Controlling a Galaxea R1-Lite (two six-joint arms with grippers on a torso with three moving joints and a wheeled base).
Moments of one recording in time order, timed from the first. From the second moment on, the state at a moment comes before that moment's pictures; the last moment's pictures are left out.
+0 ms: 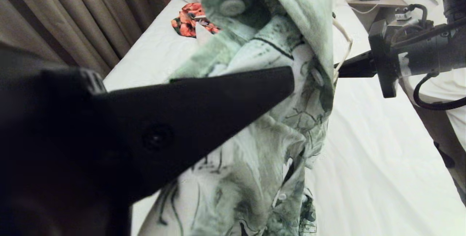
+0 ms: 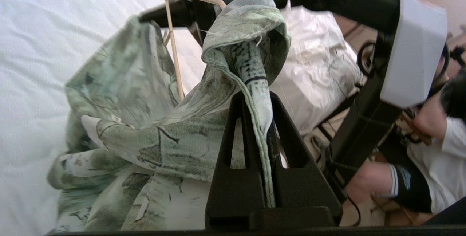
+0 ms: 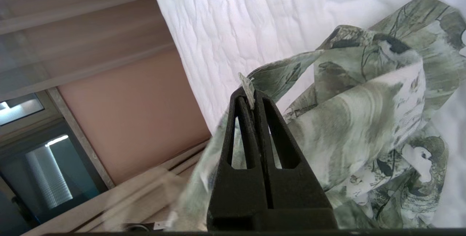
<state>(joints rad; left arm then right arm) -1.50 1.24 -1.06 -0.29 0.50 -0.22 0.33 1.65 -1.72 0.49 0.45 1.04</state>
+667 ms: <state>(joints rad) -1.50 1.23 -1.05 -0.29 0.52 -0.19 0.31 1.63 -1.72 0.48 0.45 1.02</state>
